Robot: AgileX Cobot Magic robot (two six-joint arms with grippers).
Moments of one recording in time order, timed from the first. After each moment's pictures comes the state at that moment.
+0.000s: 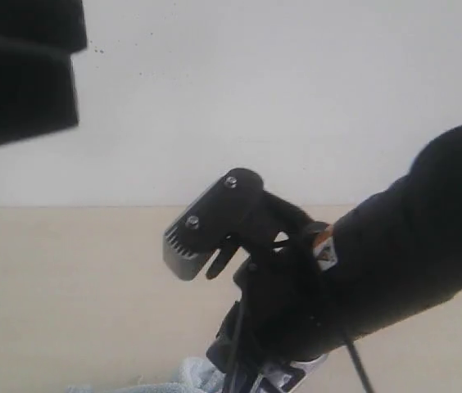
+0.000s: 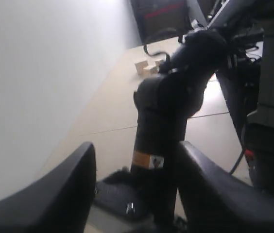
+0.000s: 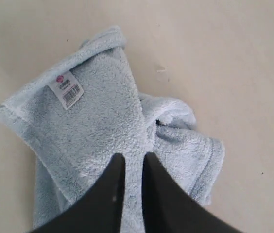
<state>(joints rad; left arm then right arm) -0.35 0.91 -0.94 1.74 -1.03 -1.46 0.88 1.37 -0.98 0.24 0.60 -0.42</state>
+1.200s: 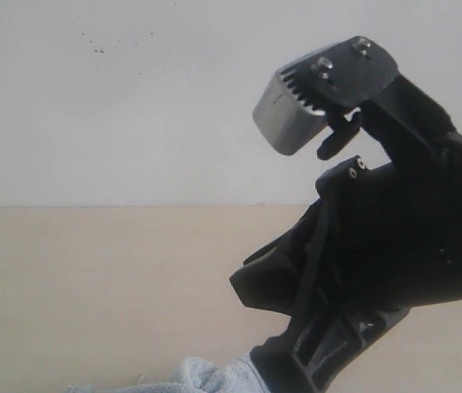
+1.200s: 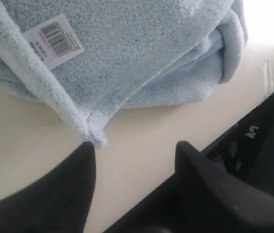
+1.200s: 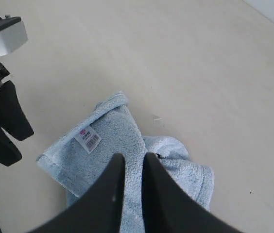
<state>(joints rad) -0.47 0.94 -0.36 -0.78 0.72 0.39 0.87 1.10 -0.96 0.27 0.61 -0.31</state>
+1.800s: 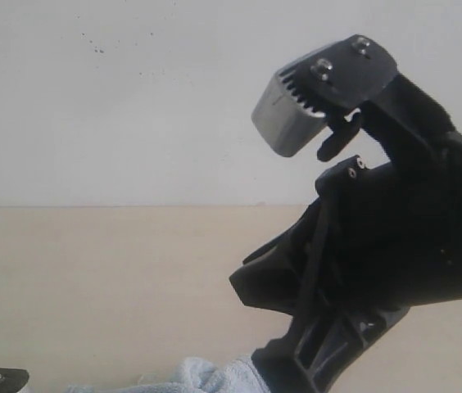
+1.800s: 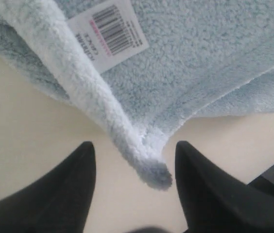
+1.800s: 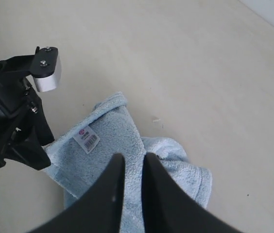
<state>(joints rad) -0.57 1.24 -0.35 -0.78 0.47 0.39 0.87 1.10 -0.96 0.27 0.60 -0.33</state>
